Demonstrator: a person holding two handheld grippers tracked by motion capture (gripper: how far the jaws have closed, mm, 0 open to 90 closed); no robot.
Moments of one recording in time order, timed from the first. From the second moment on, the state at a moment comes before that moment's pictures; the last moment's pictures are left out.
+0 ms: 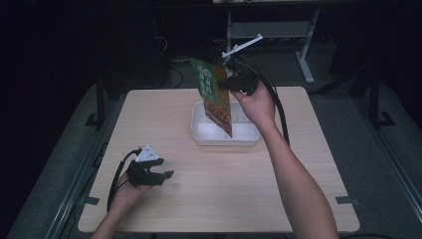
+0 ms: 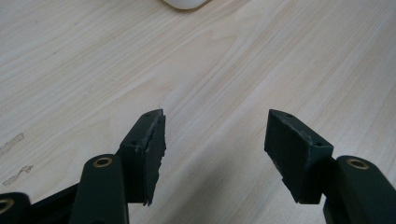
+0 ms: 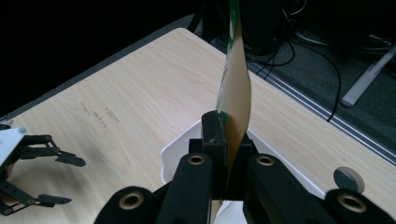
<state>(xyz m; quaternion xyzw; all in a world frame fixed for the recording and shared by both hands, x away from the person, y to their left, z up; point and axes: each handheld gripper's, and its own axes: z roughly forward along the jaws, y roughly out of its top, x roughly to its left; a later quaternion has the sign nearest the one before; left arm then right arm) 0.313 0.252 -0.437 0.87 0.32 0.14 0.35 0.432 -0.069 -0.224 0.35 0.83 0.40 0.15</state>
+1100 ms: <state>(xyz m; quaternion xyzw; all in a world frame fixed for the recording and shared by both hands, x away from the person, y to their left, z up) 0.313 0.254 -0.435 0.86 0.32 0.14 0.37 0.450 -0.041 -0.269 0.34 0.83 0.40 0.20</state>
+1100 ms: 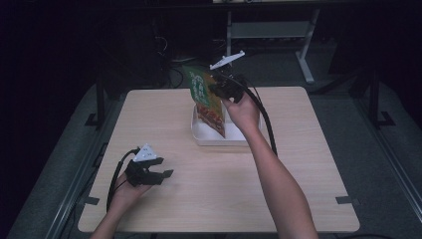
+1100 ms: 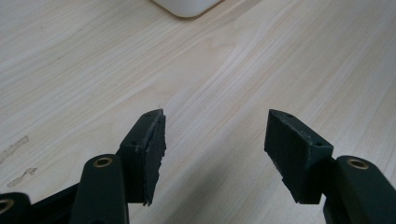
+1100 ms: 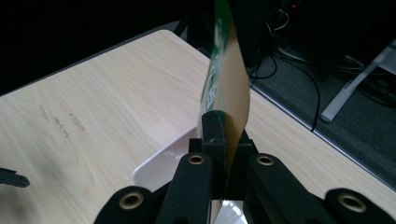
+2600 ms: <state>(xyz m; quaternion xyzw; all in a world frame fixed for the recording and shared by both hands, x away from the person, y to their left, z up) 0.312 0.254 -0.434 0.86 0.33 0.14 0.37 0.447 -0.056 -0.302 0.36 0.83 0.40 0.16</state>
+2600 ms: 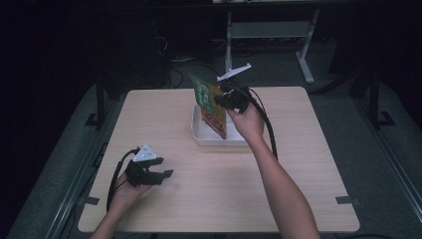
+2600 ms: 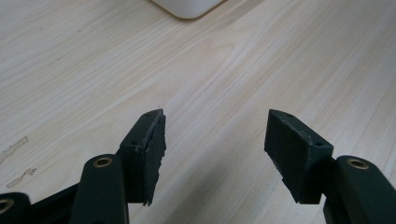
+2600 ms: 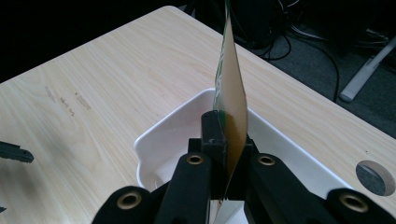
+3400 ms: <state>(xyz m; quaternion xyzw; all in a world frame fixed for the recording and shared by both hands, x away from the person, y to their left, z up) 0.313 0.254 -0.435 0.86 0.33 0.14 0.37 0.444 -0.067 -0.308 0.36 0.84 0.38 0.15</state>
